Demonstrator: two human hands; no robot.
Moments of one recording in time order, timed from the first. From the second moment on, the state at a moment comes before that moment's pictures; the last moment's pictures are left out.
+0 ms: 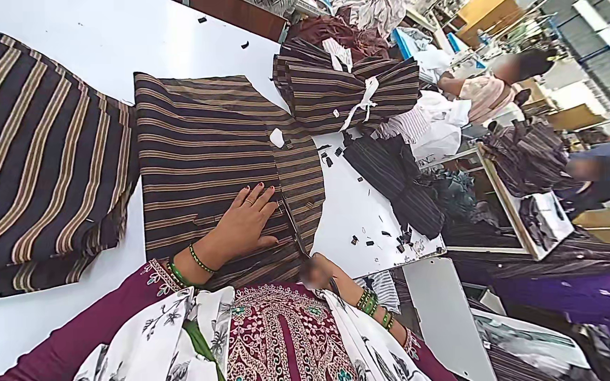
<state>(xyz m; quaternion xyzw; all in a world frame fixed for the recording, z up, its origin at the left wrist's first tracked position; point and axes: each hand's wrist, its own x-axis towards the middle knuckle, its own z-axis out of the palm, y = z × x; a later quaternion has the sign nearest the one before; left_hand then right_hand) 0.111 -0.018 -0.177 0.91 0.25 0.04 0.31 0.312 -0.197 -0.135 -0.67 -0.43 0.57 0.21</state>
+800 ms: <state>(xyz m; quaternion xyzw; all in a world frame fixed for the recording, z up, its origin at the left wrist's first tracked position) 0.108 -0.012 -0.177 0.90 0.29 0.06 0.32 0.369 -0.148 -0.132 -0.90 -0.37 0.23 0.10</state>
